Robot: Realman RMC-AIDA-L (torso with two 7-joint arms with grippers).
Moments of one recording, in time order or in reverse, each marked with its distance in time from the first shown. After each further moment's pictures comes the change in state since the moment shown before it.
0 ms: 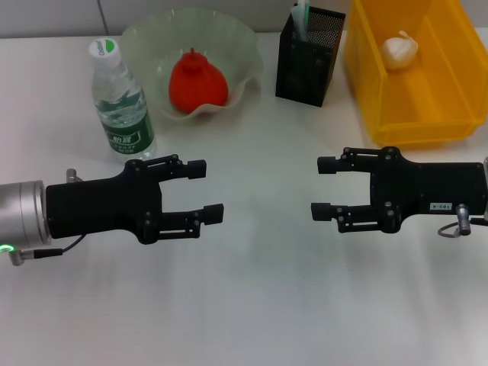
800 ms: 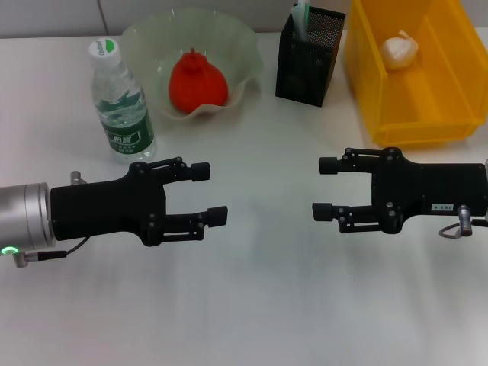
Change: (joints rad) left arm 0.000 -0.008 0.003 0.000 0.002 -0.004 -0.003; right arm -0.005 0.000 0.004 -0.001 0.000 -0.003 0.000
